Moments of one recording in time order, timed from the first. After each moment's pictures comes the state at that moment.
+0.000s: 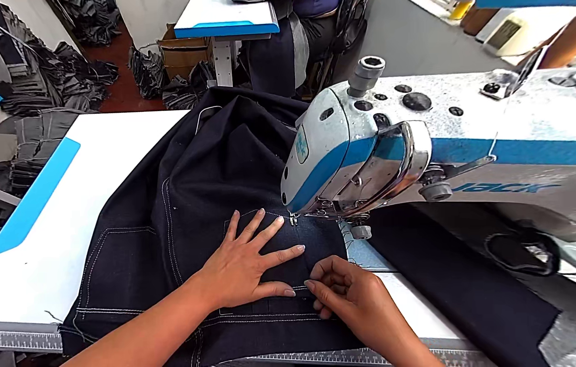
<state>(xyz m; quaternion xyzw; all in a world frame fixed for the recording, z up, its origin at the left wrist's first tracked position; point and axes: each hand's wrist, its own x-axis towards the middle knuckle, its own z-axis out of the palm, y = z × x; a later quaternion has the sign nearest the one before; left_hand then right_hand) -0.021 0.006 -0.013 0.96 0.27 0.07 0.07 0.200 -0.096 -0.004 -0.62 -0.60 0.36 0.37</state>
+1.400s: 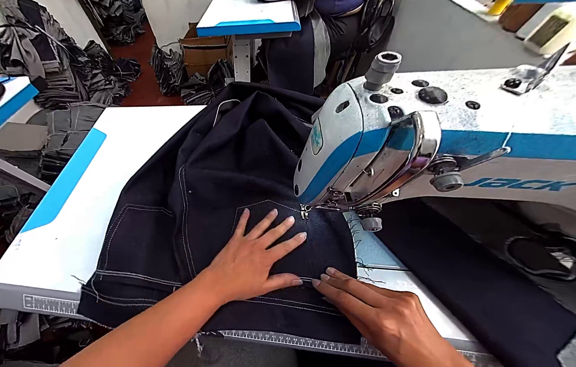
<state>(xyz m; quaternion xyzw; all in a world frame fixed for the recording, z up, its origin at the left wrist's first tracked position) -0.017 -0.010 -0.016 0.94 0.31 0.10 0.08 0.238 -0.112 -0.030 -0.42 -0.86 -0.06 0.28</state>
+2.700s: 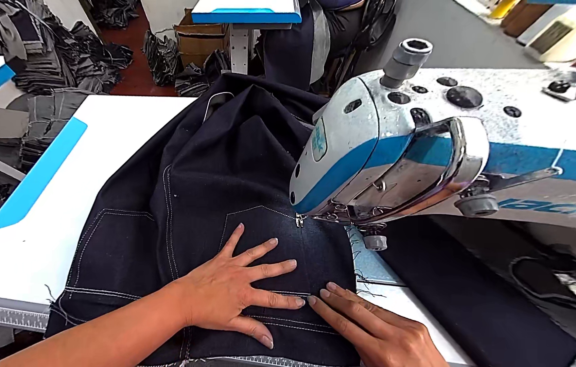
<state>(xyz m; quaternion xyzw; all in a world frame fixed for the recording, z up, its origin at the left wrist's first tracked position) -0.045 -0.006 -0.013 0.98 0.14 0.03 0.15 0.251 -0.119 -0.026 -0.42 -0.88 -0.04 0.22</state>
